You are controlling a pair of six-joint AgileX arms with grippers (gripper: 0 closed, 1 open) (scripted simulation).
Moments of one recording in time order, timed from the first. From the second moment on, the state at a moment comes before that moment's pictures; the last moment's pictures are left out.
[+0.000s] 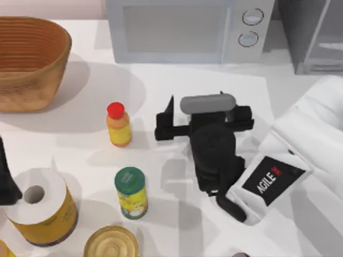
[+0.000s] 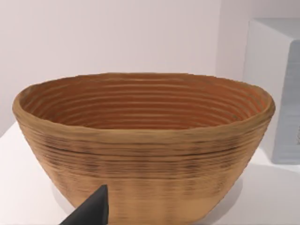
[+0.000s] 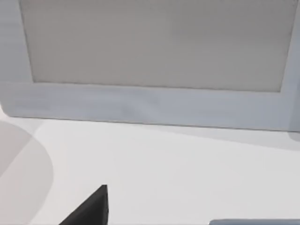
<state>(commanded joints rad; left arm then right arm) 0.00 0.00 0.00 0.00 0.00 0.00 0.76 2.37 0.98 1.26 0.68 0.09</state>
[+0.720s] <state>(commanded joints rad) 0.00 0.00 0.00 0.00 0.00 0.00 0.76 2.37 0.98 1.26 0.68 0.09</state>
